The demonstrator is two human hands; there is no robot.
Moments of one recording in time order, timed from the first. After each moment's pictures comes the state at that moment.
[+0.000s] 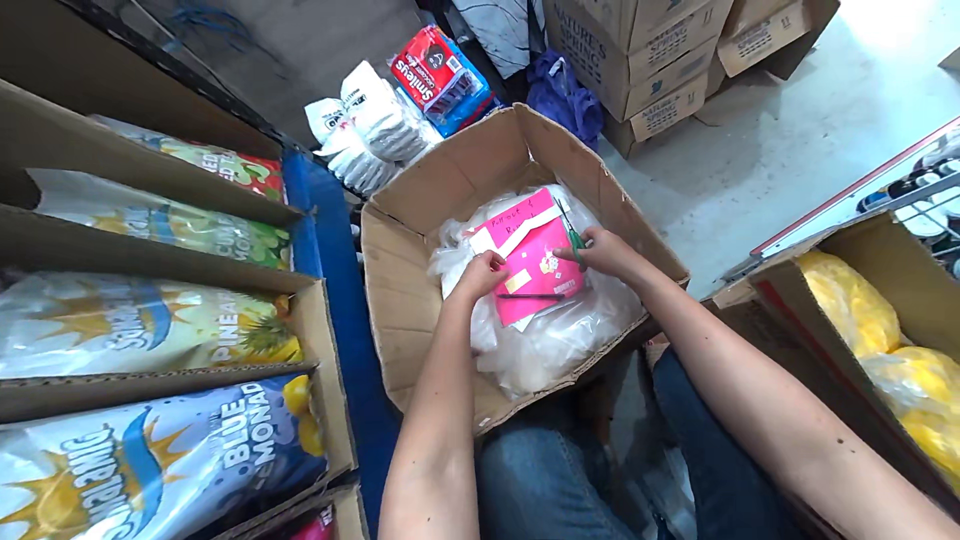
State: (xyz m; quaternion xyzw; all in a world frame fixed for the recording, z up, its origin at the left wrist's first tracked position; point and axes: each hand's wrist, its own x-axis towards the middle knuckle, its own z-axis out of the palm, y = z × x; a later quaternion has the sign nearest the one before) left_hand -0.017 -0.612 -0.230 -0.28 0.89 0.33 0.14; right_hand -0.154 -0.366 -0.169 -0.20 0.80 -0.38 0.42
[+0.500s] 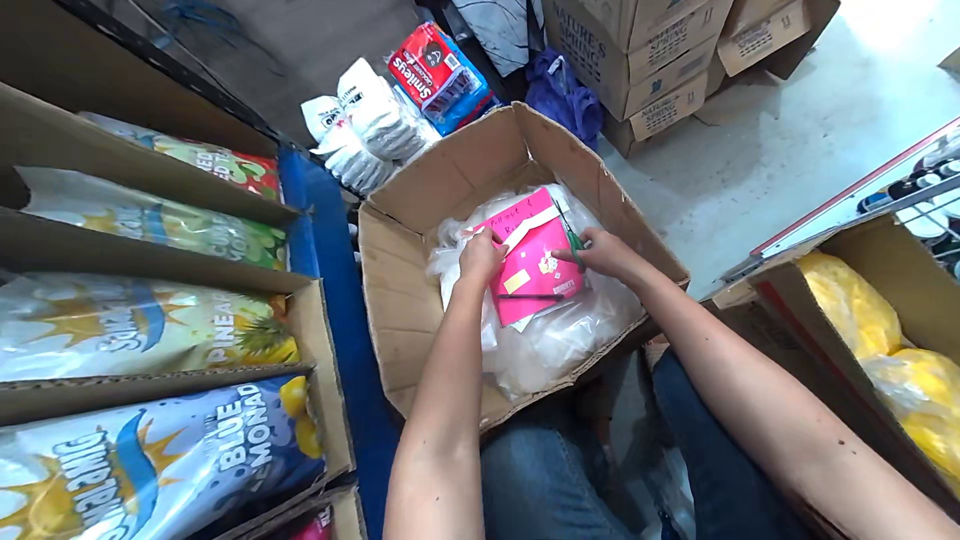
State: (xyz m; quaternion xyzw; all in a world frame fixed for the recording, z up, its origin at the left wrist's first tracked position) left_hand -0.050 -0.596 -0.206 -0.33 0.91 0.23 0.08; right_hand -0.153 -0.367 -0.165 -0.21 0.80 -0.38 0.42
